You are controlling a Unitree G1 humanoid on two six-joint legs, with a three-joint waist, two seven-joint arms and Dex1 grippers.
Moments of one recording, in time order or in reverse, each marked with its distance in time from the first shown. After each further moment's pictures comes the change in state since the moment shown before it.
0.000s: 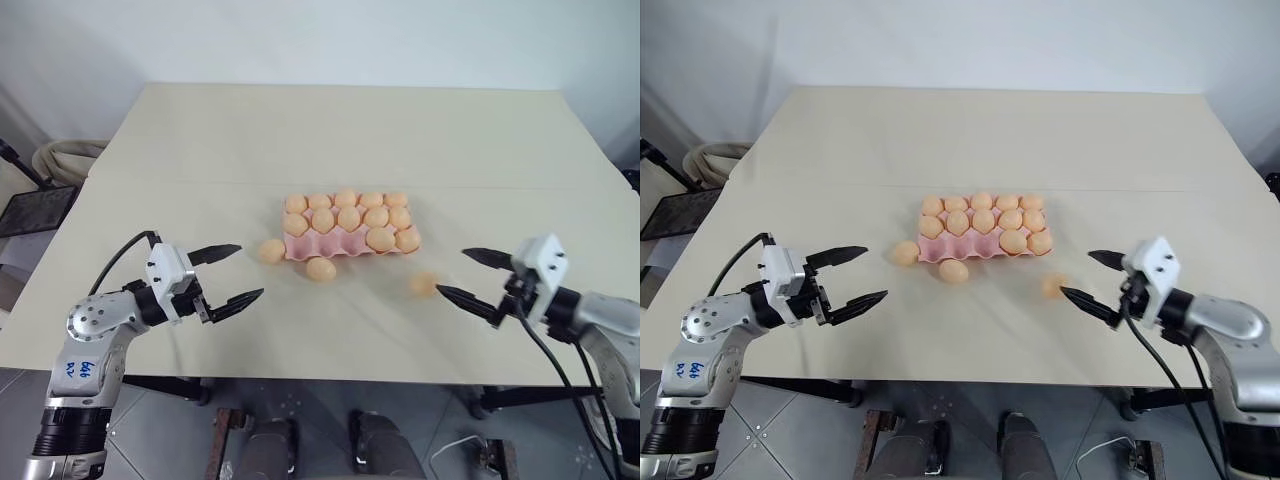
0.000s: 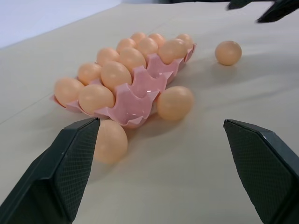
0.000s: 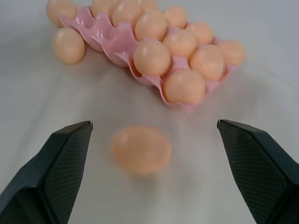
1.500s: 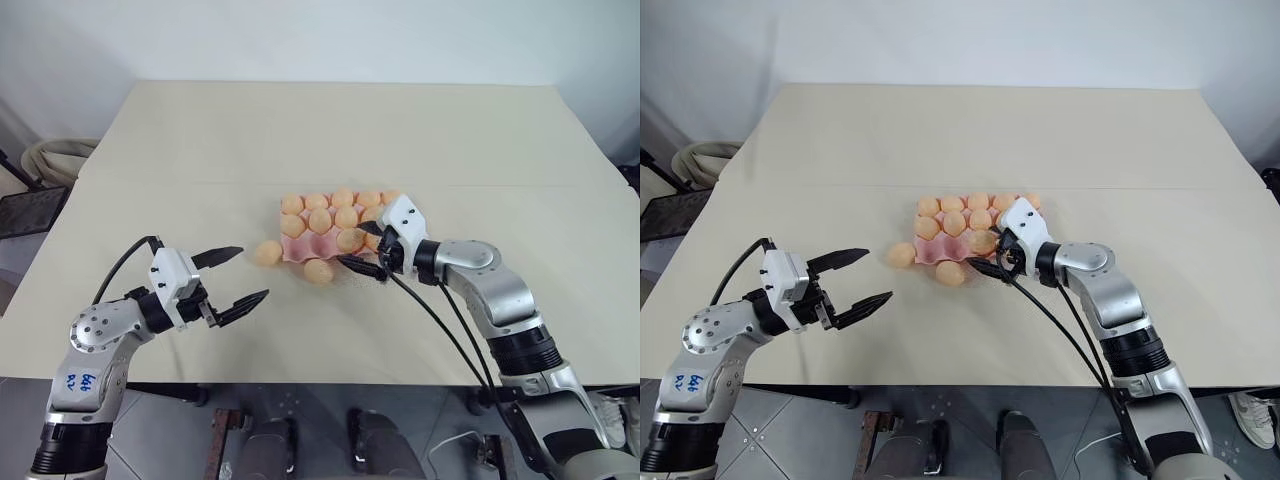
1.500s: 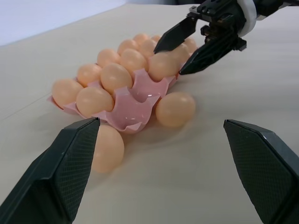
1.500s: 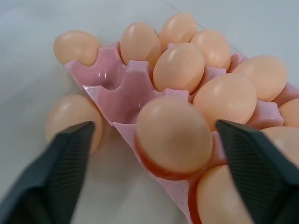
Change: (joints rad) left arm 0.073 -0.016 0.014 -0.114 -0.005 0.066 0.099; right arm -0.454 0.299 0.386 0.216 -0.216 0.099 -0.151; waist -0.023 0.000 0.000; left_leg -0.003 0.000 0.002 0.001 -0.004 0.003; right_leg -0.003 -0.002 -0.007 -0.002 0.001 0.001
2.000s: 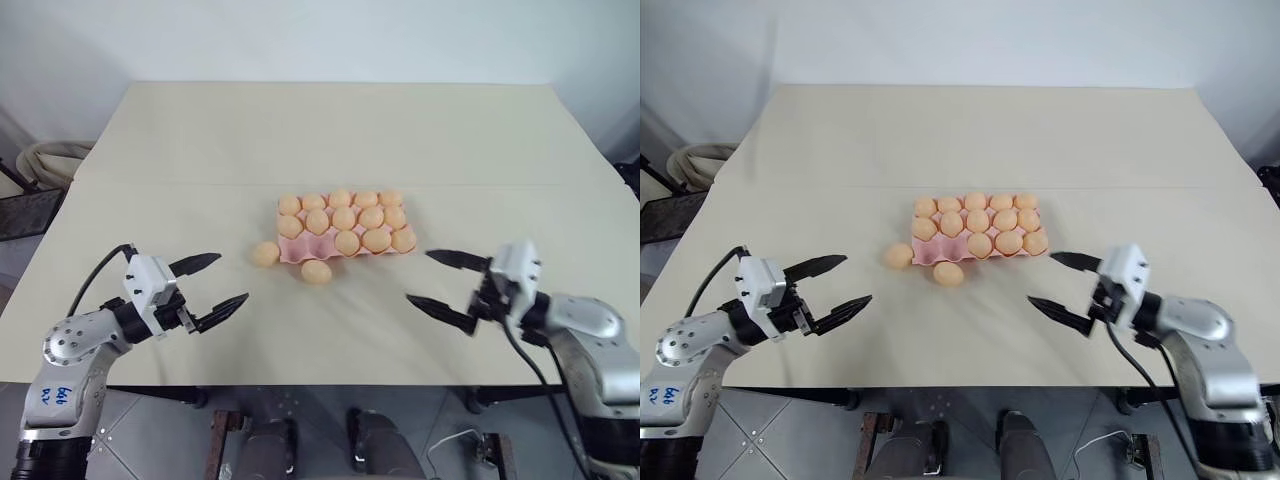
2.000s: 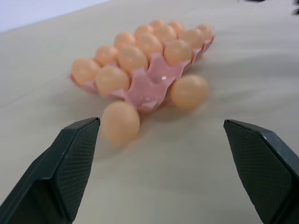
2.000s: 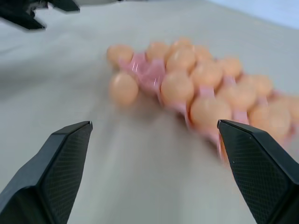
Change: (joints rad) left arm 0.089 0.052 0.102 0.007 -0.028 0.014 -0.025; right arm 0.559 -0.220 -0.415 -0.255 0.271 -0.291 0.324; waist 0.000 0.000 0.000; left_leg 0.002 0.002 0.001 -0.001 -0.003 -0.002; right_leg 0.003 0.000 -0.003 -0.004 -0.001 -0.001
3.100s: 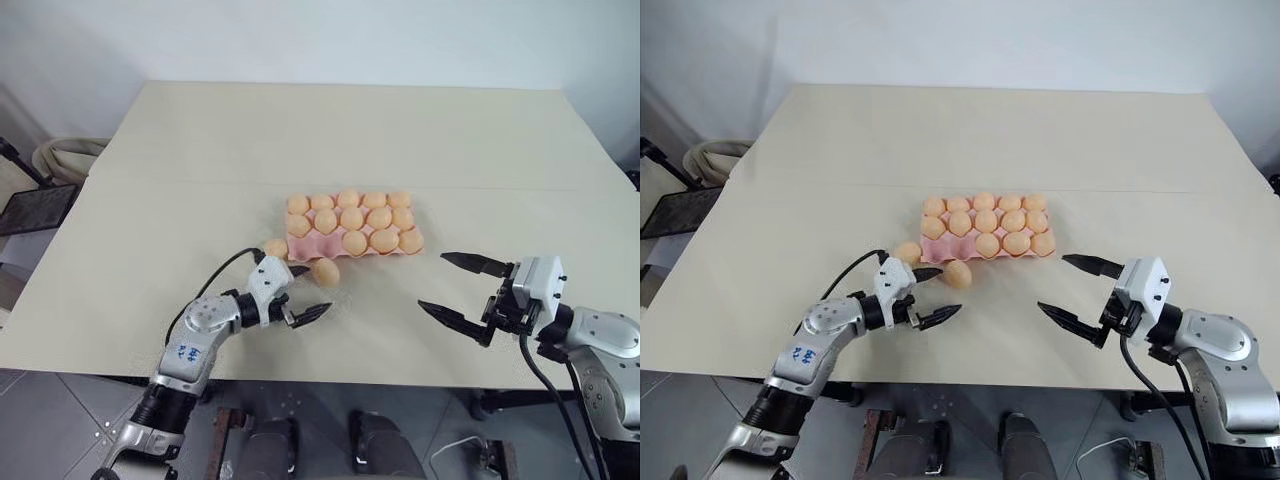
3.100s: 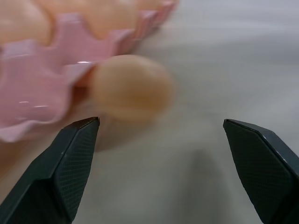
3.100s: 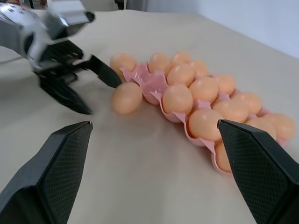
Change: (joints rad) left arm -0.328 -0.314 -0.444 0.254 0.303 0.065 0.194; right arm 0.048 -0.006 -0.004 -0.096 0.017 -0.061 -0.089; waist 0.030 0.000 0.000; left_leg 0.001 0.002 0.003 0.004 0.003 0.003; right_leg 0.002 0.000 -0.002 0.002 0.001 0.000
